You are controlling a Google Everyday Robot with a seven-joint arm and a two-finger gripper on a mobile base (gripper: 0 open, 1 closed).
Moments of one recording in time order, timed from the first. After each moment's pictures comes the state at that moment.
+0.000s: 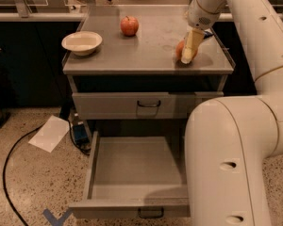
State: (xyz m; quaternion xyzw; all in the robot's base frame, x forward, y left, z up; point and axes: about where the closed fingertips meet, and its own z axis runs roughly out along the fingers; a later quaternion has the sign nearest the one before) arm 0.769 -0.161 0.893 -0.66 0.72 -0.03 0.23
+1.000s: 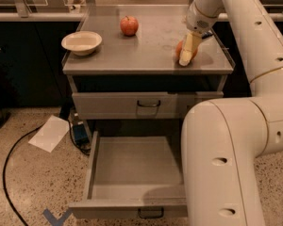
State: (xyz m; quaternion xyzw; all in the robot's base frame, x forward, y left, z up) arm 0.775 -0.158 0.877 -0.65 0.72 -0.01 0.22
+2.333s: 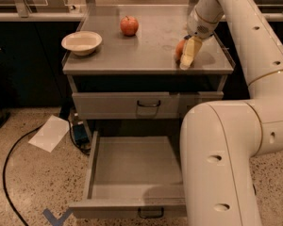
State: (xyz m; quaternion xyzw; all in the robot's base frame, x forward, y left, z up) arm 0.773 -0.163 0.857 -0.64 0.74 0.01 0.21
